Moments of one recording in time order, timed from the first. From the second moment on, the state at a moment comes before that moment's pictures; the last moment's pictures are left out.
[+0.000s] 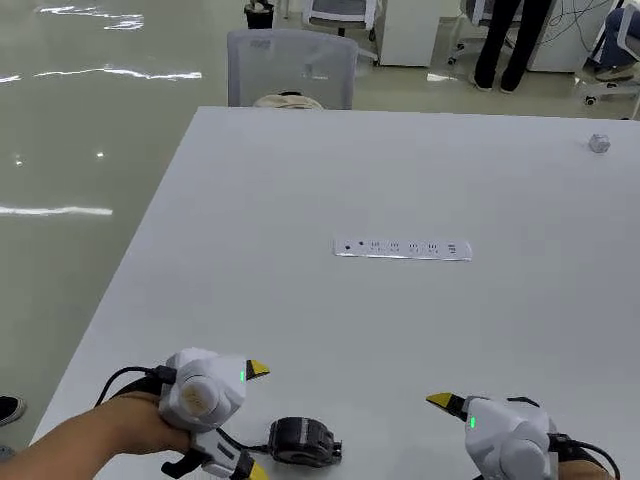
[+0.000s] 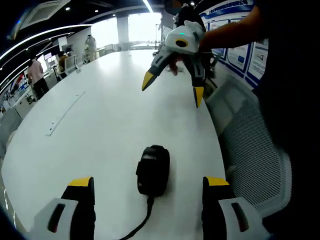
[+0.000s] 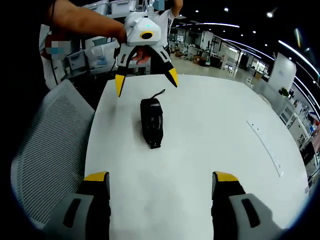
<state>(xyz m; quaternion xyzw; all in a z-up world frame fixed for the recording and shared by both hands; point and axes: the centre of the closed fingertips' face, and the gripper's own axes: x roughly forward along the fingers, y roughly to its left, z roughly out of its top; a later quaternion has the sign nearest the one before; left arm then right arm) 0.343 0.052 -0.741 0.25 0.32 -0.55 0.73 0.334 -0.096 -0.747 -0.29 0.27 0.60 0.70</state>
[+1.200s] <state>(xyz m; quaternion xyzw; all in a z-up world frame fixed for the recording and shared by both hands) 0.343 0.029 -0.776 0.29 0.35 -0.57 0.69 0.343 -0.028 -0.764 -0.31 0.27 0.64 0.64</state>
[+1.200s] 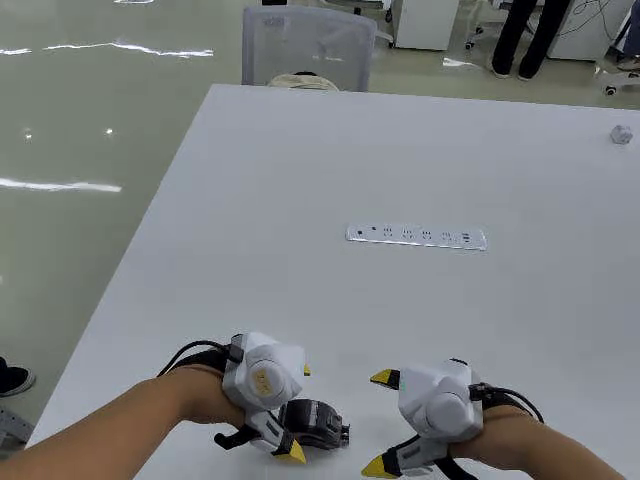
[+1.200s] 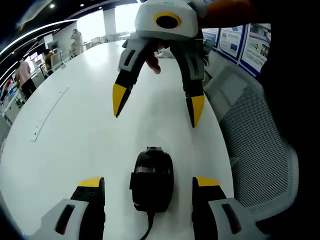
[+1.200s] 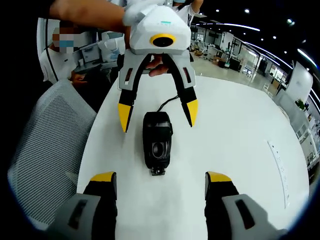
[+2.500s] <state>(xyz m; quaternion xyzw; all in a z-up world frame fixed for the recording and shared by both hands) 0.340 0.025 -0.789 0.30 0.35 -0.57 0.68 0.345 -0.010 -0.809 -0.34 0.31 0.65 0.60</state>
